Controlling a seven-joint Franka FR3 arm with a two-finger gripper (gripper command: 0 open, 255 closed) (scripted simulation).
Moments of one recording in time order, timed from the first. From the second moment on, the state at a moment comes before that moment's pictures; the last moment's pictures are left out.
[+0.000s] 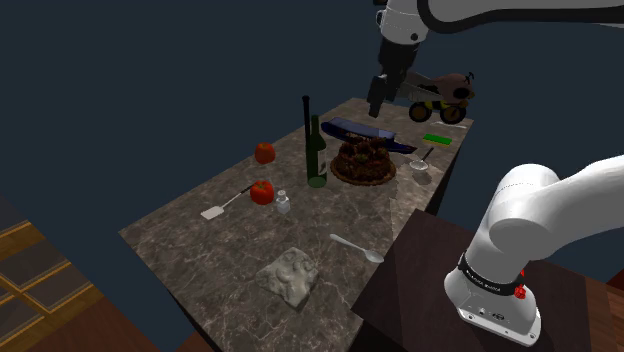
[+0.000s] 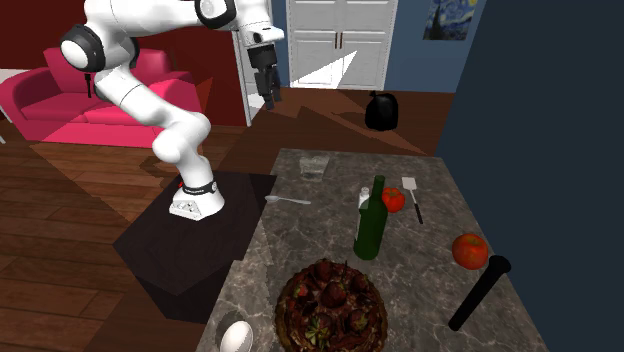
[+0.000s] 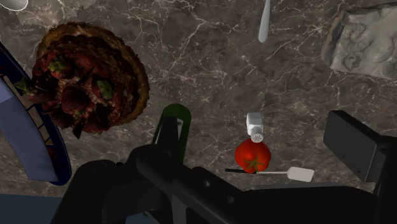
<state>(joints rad) -0.02 -0.81 0.04 -2.33 -0.09 1.72 -0.01</state>
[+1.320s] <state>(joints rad) -0.06 -0.11 -0.11 -1.92 -0.04 1.94 -0.15</state>
